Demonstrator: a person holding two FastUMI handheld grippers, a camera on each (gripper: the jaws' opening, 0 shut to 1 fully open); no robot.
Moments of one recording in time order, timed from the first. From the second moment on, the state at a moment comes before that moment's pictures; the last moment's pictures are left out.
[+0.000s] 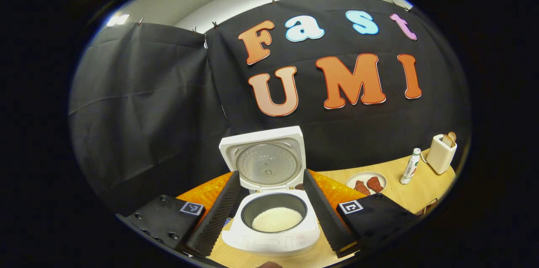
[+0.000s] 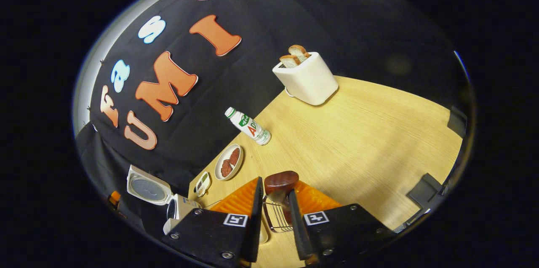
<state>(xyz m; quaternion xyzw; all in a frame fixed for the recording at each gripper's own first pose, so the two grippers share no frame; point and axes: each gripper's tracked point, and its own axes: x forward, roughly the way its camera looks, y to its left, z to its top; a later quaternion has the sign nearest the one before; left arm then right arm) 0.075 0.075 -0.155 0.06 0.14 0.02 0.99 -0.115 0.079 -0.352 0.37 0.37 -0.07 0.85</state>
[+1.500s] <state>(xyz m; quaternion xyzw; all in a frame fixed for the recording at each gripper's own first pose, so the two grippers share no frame) 0.324 0.137 -0.218 -0.02 0.32 0.01 0.95 -0.162 -0.041 -0.093 0.06 0.17 -0.20 0.96</state>
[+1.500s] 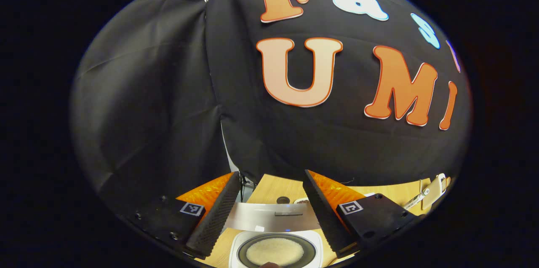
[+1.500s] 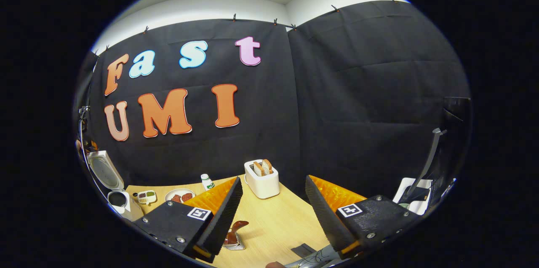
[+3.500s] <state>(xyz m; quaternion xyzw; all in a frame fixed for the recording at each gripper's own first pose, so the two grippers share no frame) 0.092 0.078 -0.264 0.01 0.42 -0.03 0.91 -0.057 0.030 -0.109 0.05 0.17 0.01 0.98</state>
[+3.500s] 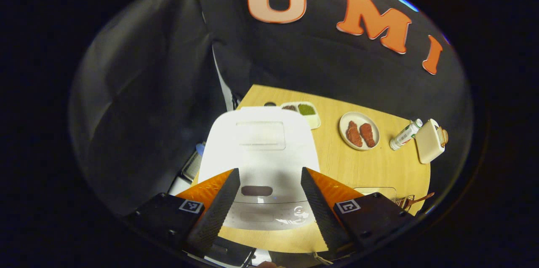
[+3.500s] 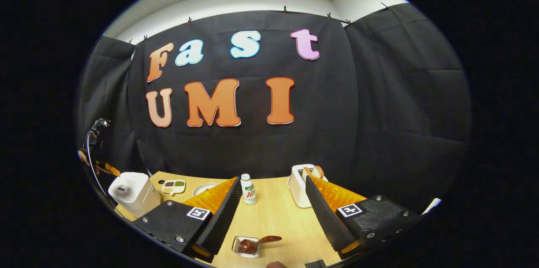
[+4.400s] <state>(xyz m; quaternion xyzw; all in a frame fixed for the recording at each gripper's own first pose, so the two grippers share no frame) -0.001 0.051 -0.060 0.03 0.02 -0.01 1.00 -0.008 0.178 -0.053 0.05 0.05 0.14 0.99</state>
